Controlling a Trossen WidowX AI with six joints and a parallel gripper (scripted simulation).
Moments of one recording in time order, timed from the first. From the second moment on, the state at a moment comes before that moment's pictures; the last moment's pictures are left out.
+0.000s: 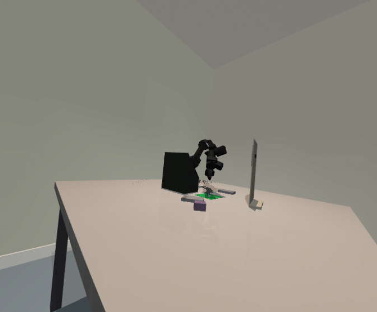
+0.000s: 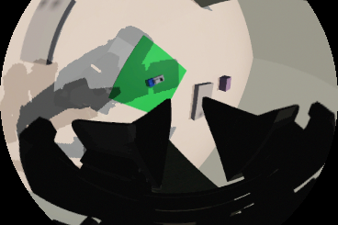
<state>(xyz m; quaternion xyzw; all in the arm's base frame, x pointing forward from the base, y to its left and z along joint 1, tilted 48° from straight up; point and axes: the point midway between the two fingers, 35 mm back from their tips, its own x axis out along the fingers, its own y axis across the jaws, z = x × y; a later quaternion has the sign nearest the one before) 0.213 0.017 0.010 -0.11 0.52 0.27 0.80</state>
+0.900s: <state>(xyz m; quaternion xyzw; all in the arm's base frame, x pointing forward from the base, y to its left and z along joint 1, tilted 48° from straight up) 0.216 -0.014 0.040 -0.11 0.52 0.27 0.80</state>
